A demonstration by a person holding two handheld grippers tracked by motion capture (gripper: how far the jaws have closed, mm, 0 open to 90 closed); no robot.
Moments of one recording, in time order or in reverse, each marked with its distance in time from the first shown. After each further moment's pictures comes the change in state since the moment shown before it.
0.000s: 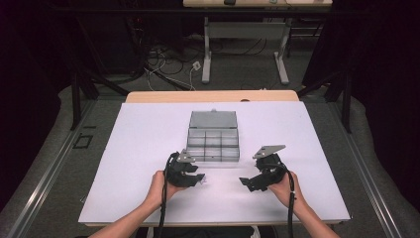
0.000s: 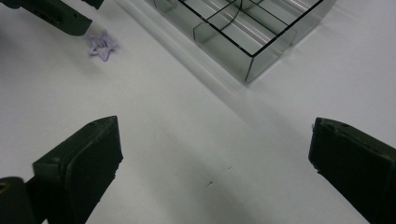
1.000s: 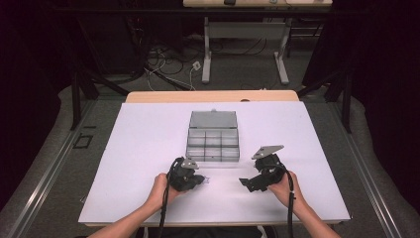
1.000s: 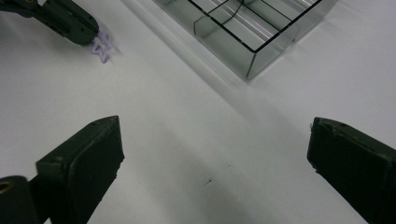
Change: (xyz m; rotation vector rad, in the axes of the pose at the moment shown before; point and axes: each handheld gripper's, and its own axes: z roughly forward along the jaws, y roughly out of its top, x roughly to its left) left arm -0.004 -0.006 0.010 0.066 -0.065 0.078; right arm 0.000 0.000 0.003 0.021 -0.003 -0.009
